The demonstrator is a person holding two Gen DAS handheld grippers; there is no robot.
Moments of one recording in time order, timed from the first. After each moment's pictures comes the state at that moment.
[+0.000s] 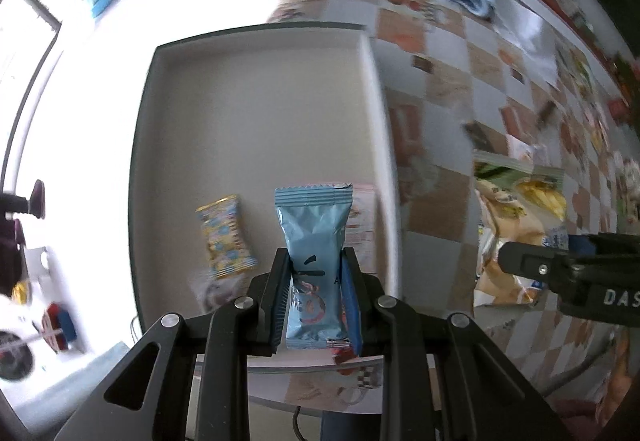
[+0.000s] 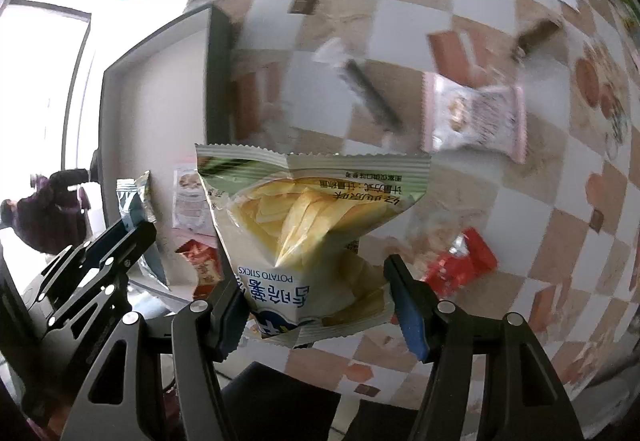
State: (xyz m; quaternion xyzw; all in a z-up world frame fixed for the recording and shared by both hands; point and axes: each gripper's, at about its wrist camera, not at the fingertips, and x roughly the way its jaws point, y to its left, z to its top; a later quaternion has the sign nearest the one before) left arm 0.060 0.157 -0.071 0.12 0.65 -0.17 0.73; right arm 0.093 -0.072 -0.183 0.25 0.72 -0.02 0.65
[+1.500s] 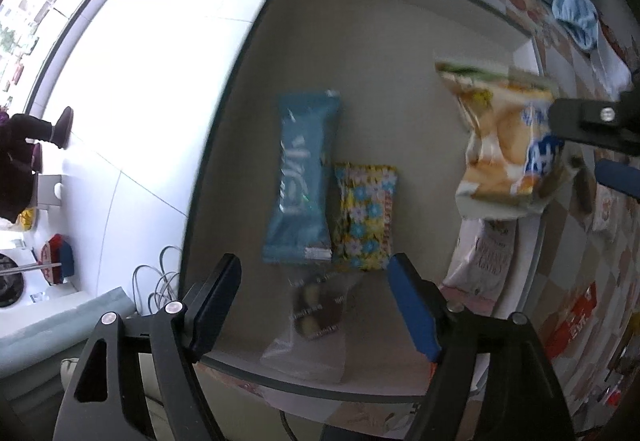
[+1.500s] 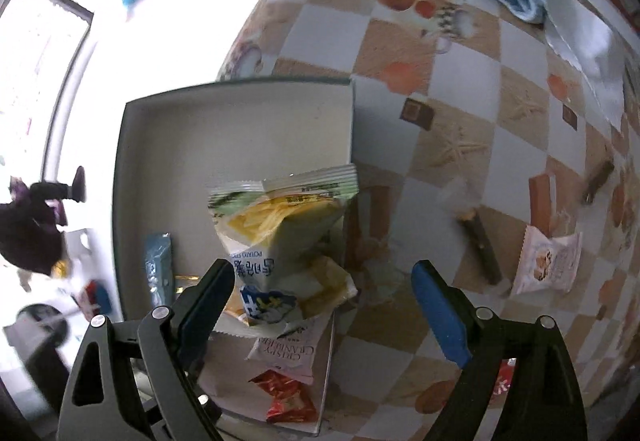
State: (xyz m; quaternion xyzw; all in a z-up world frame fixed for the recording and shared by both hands) left arm 0.074 0.223 -0.122 0.08 0.69 -0.06 0.72; right arm 0.150 -0.070 -0.183 0.21 0.67 -0.05 0.71
